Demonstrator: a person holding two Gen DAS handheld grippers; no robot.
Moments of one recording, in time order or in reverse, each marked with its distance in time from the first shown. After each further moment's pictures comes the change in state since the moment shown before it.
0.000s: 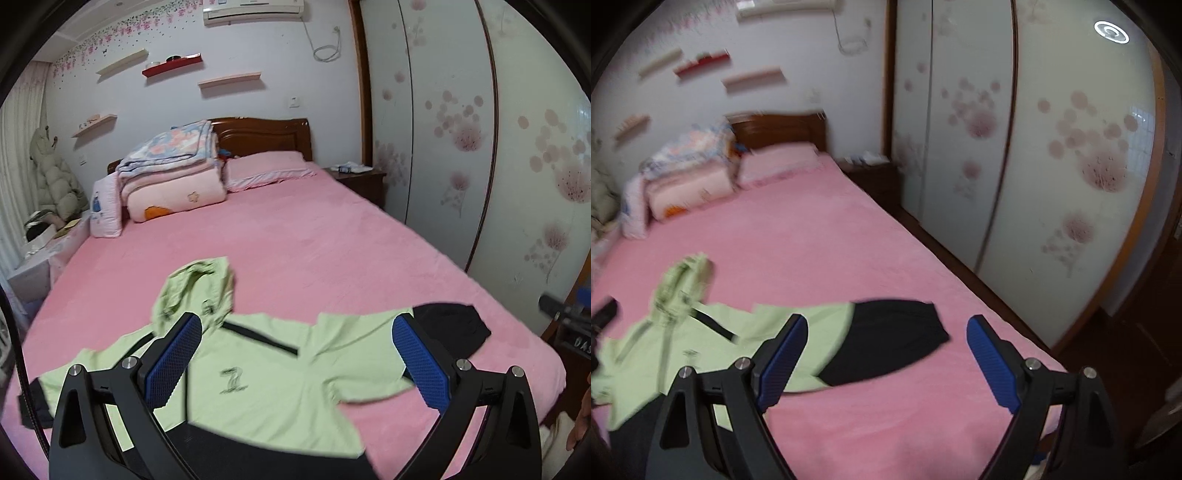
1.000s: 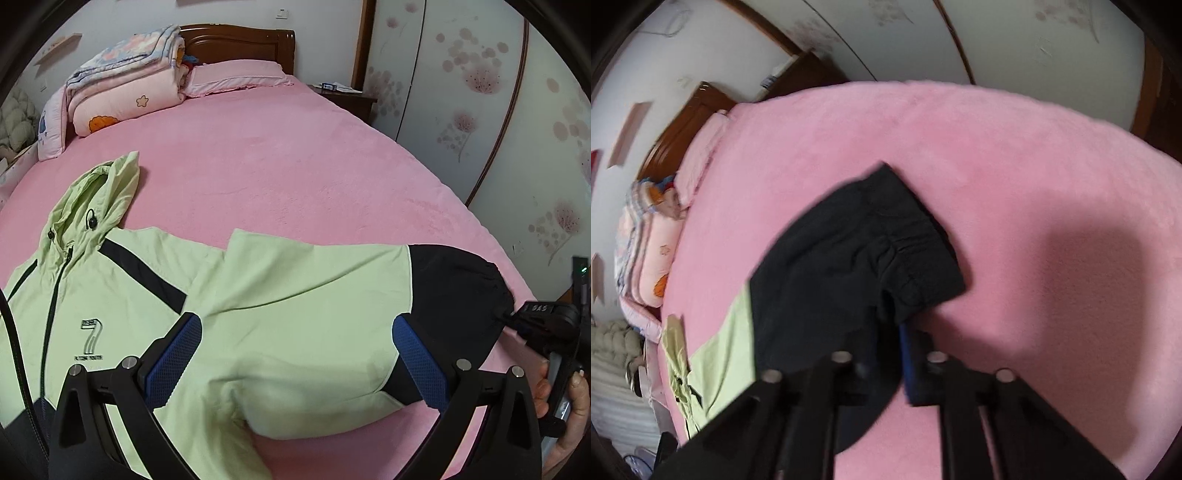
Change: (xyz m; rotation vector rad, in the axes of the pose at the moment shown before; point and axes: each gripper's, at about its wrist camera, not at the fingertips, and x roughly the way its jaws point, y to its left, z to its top) left arm 0.225 -0.077 -0.088 -0.102 0.316 -0.131; right arm 0.278 -0.096 -0.076 0.560 0.368 0.240
